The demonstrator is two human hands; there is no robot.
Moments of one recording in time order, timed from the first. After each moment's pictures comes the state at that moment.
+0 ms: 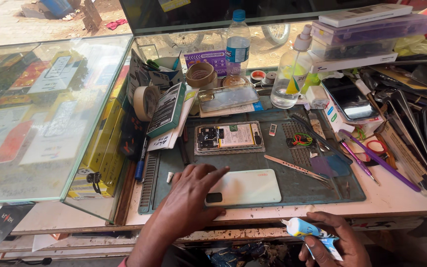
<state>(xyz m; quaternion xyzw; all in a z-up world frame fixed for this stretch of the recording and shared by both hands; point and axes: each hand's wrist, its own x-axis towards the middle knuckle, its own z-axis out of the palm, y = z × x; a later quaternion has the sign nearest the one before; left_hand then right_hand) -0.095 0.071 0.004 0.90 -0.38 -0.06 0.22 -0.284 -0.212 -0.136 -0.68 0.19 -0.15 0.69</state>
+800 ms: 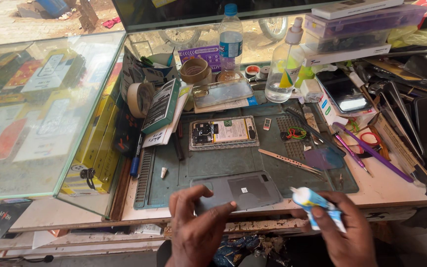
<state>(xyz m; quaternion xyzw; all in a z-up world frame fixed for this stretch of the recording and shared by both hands) -0.165 0.049 -0.045 0.81 -0.33 0.33 0.37 -0.267 -0.216 -0.091 -0.66 0.15 -0.21 0.71</state>
